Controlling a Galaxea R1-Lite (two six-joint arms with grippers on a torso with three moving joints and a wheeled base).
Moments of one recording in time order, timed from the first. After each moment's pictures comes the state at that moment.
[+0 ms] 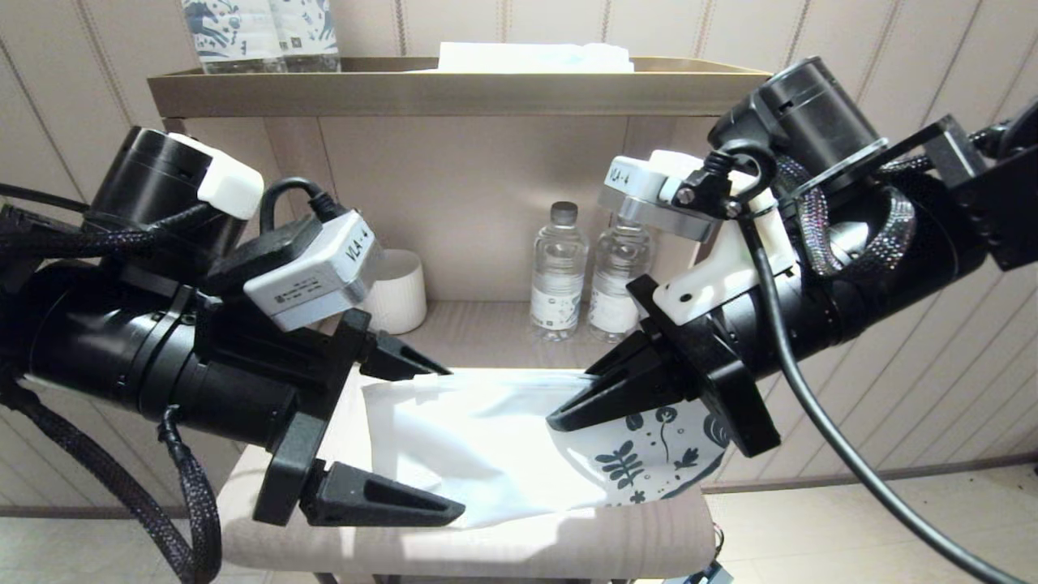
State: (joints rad) left arm -0.58 1.51 -1.20 0.41 -0.78 0.67; right arm 0.65 1.70 -1.66 0.69 0.82 -0.51
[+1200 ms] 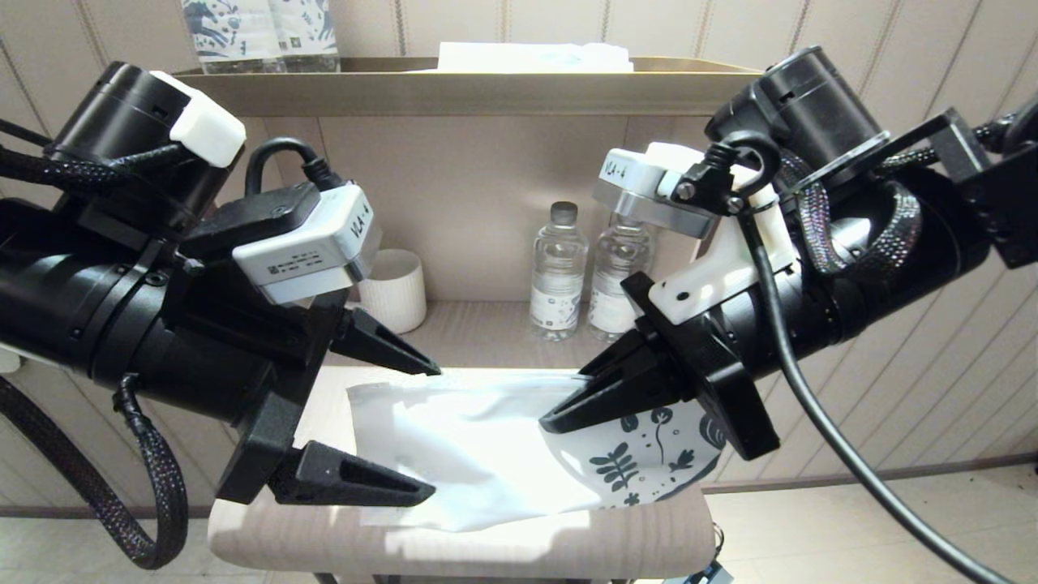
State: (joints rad) left arm -0.59 1.52 -1.40 0.68 -0.65 0.74; right arm 0.68 1.70 -1.67 0.69 0.82 -0.51
